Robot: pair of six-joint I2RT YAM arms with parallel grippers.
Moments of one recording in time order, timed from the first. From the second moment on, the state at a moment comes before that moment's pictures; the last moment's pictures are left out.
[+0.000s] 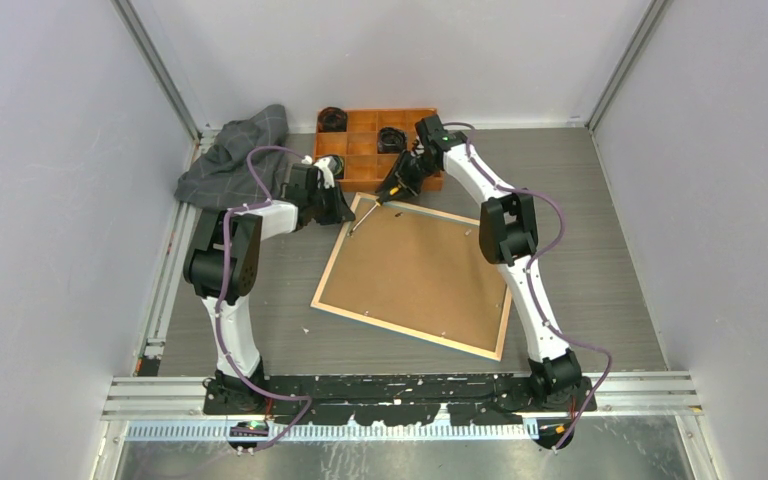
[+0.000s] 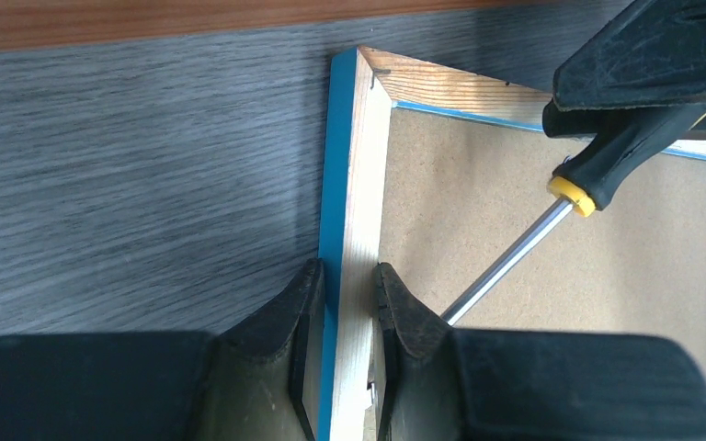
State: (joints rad) left arm -0.26 1.98 1.17 0.06 0.33 -0.36; right arm 0.38 2.65 2.44 -0.86 -0.63 0.89
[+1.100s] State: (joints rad) left arm -0.26 1.98 1.17 0.07 0.33 -0.36; right arm 0.40 2.65 2.44 -0.84 -0.62 0.90
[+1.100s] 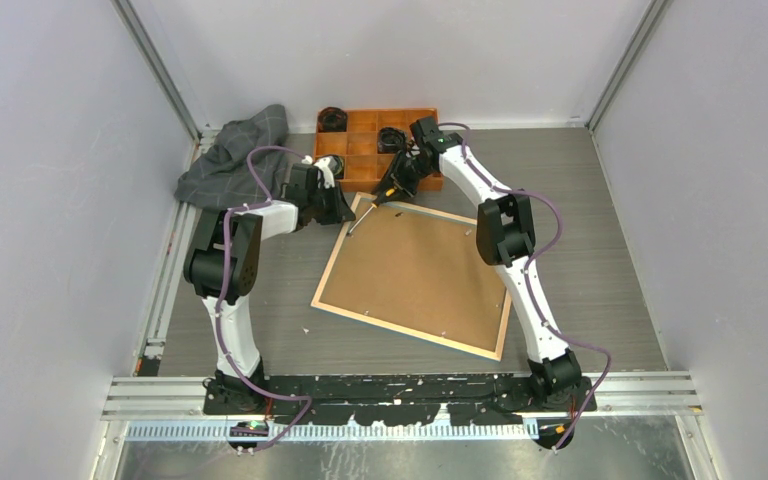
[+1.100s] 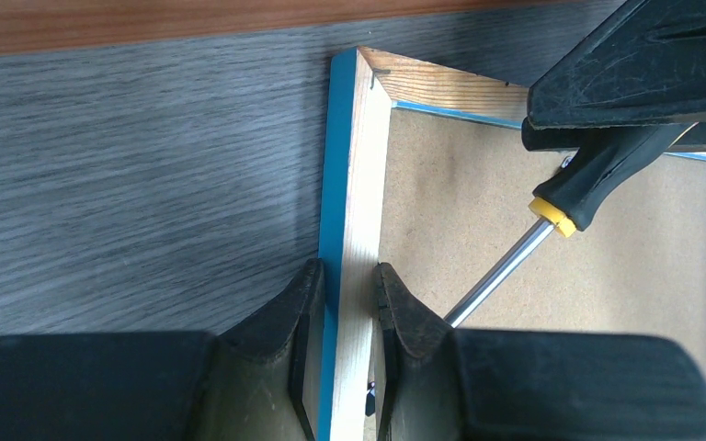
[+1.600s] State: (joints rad) left arm -0.26 1.98 1.17 0.07 0.33 -0.36; right arm 0.39 2.65 2.44 -0.84 -0.62 0.90
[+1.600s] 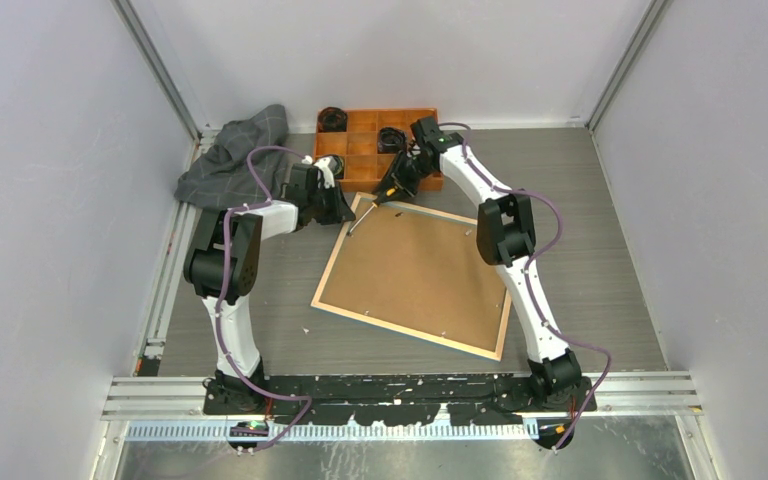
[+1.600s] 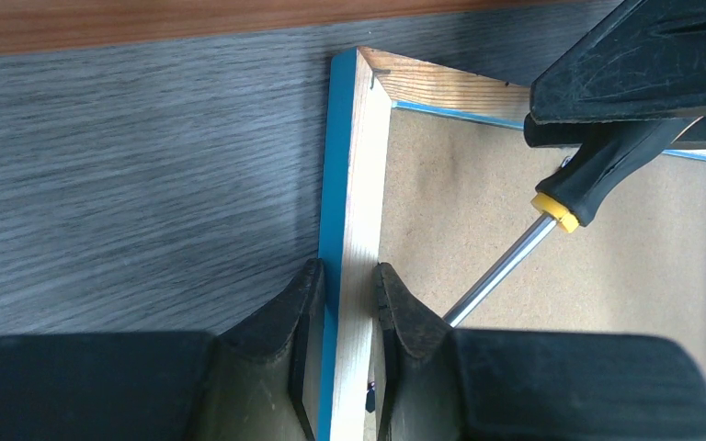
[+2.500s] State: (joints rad) left arm -0.26 1.98 1.17 0.07 0.33 -0.36; right arm 0.40 2.65 2.45 -0.83 -0.58 0.91
